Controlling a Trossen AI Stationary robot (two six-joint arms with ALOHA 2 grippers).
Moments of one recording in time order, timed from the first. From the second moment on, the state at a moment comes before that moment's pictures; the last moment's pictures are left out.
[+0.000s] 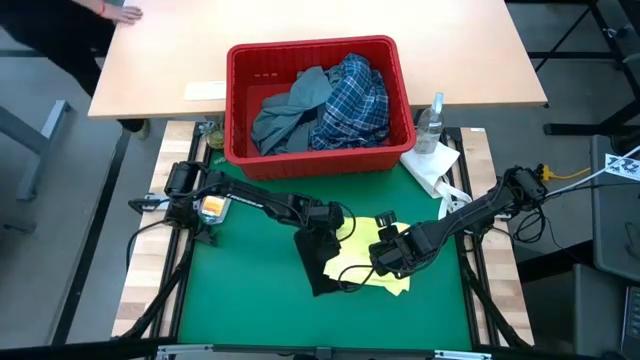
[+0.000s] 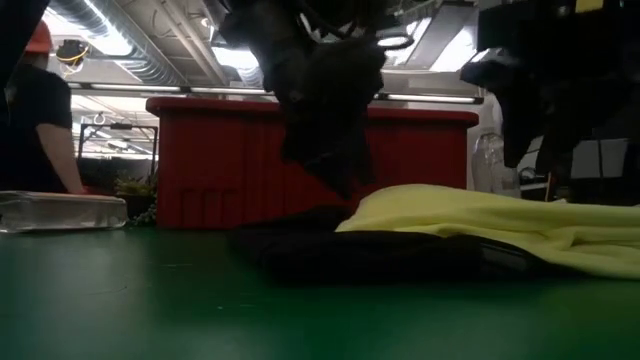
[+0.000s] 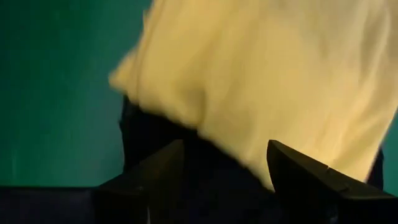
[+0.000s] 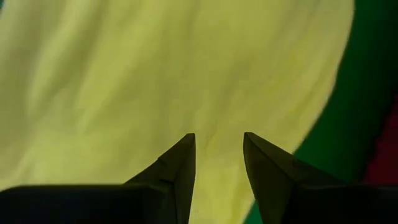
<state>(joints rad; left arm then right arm) -0.08 1.96 1.38 -0.44 -0.02 -0.46 0.47 1.60 1.10 -0.94 0.31 0.06</state>
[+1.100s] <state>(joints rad) -0.07 2.03 1.38 -0.70 -0.09 -0.47 0.47 1.60 0.79 -0.63 0.24 0.20</state>
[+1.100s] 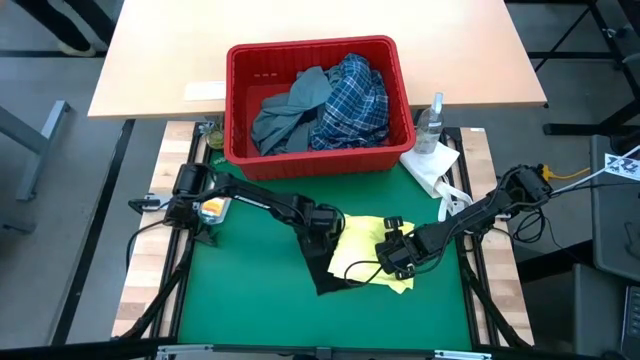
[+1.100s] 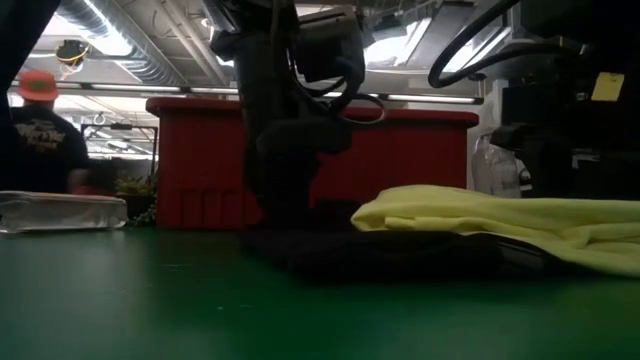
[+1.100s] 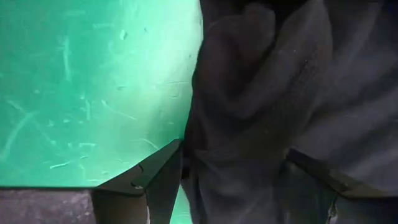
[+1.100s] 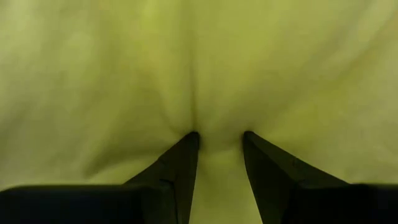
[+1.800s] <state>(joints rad) -0.04 2.03 1.38 -0.76 -0.09 -0.47 0.47 1.60 0.79 -0.63 0.24 0.20</state>
